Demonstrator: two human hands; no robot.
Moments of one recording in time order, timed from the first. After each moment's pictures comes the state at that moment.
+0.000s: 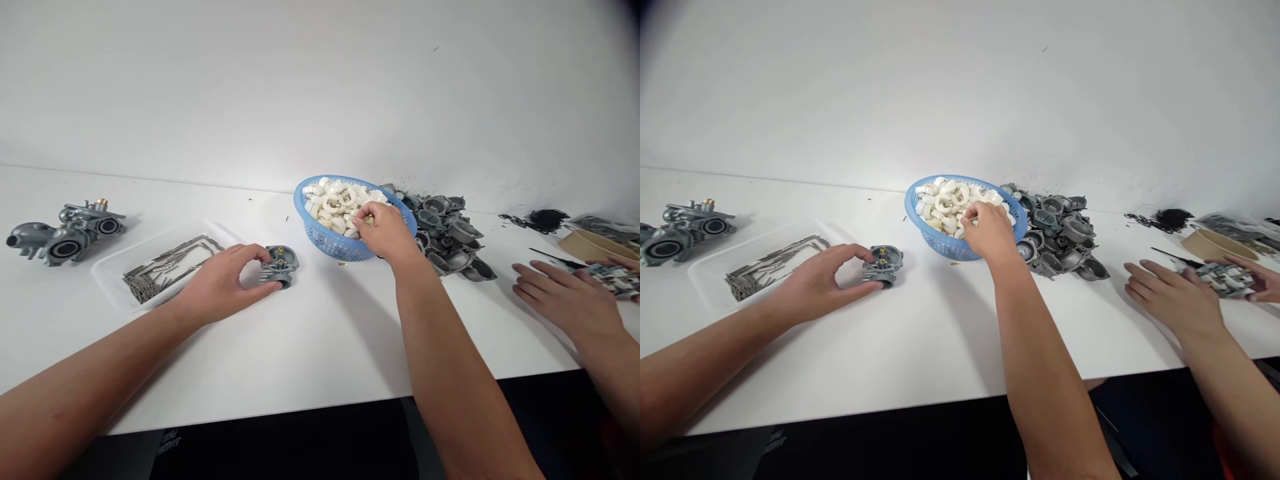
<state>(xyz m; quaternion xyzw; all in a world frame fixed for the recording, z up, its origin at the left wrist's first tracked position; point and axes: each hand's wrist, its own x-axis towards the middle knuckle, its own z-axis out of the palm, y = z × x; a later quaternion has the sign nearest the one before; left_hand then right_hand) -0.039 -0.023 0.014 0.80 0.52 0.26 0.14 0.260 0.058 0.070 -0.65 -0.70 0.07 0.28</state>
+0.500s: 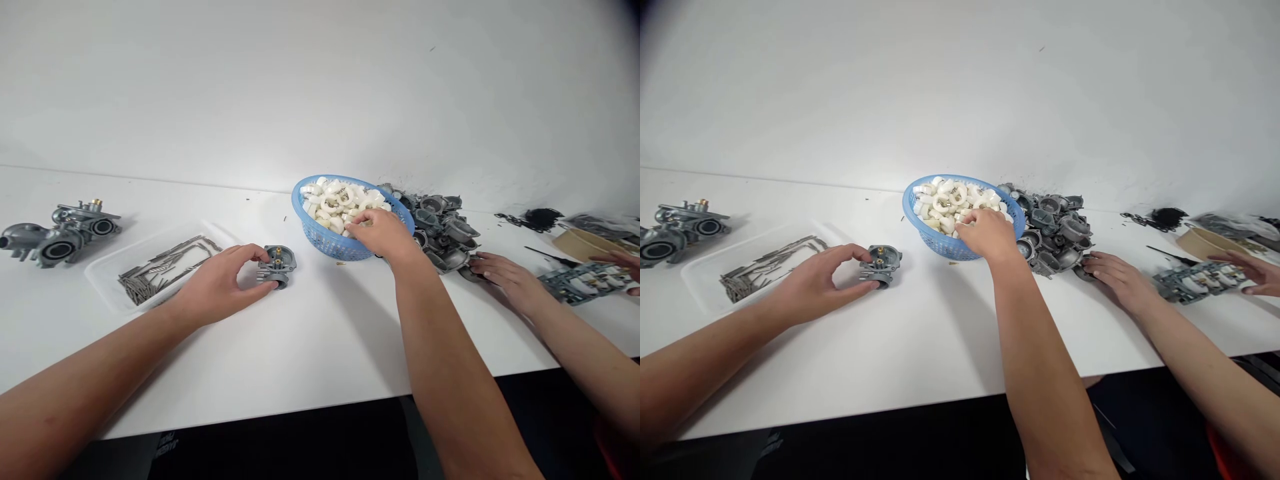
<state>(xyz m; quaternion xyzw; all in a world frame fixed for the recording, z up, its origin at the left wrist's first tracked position) -0.040 -0.023 0.013 0.78 0.53 0.26 0.19 0.258 0.053 0.078 -0.70 -0.68 0.09 0.19</state>
